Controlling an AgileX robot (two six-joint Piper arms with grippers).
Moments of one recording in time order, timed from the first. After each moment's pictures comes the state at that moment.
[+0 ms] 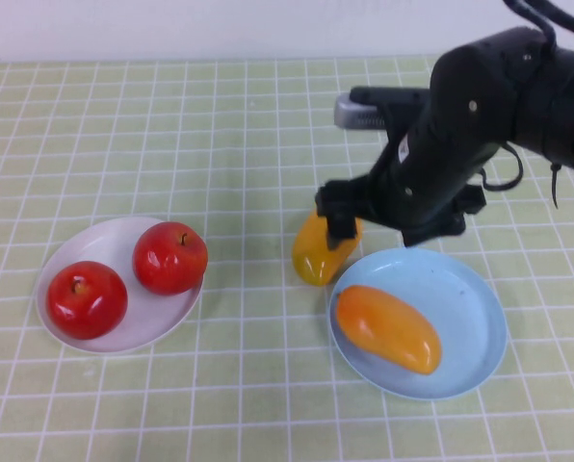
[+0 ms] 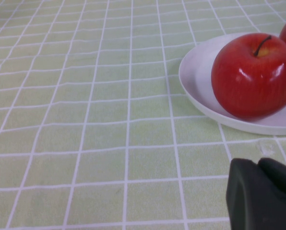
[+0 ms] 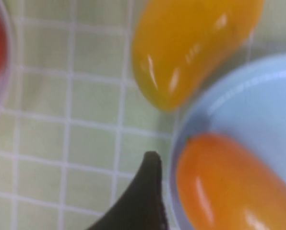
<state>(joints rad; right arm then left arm) 0.60 1.81 -1.55 0.04 1.01 0.45 -0.03 -0.01 0.03 0.06 0.38 0.02</state>
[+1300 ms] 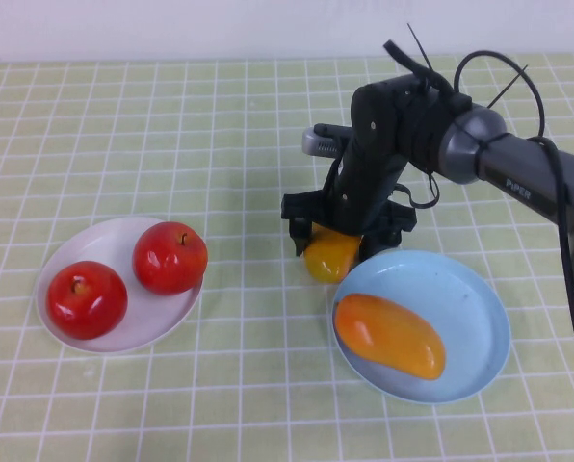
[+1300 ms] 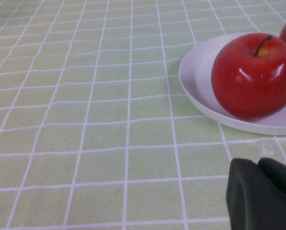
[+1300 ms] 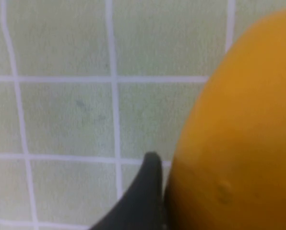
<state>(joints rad) 0.56 2.30 -1.99 0.11 1.09 0.51 -0.03 -0.01 0.03 0.06 0.38 0.02</state>
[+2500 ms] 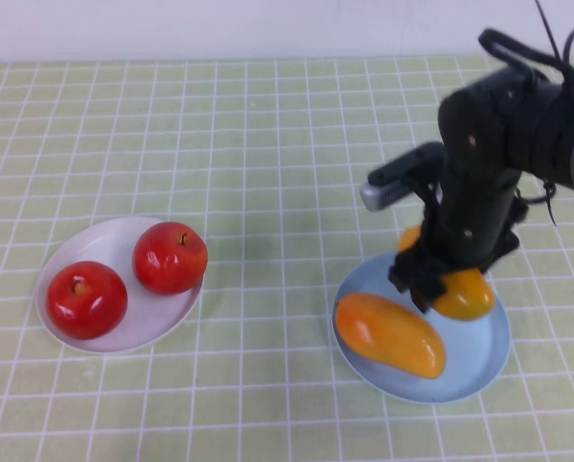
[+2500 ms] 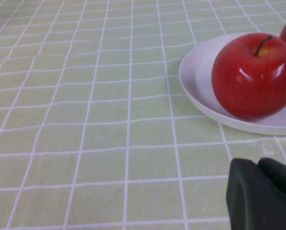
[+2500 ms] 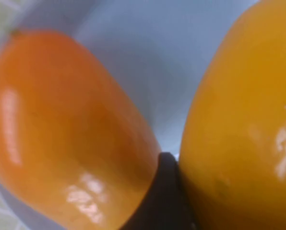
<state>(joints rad) 0.53 1.89 -1.50 -0.11 1.16 0.03 -0.03 -0.01 0.03 0.06 0.38 0.02</state>
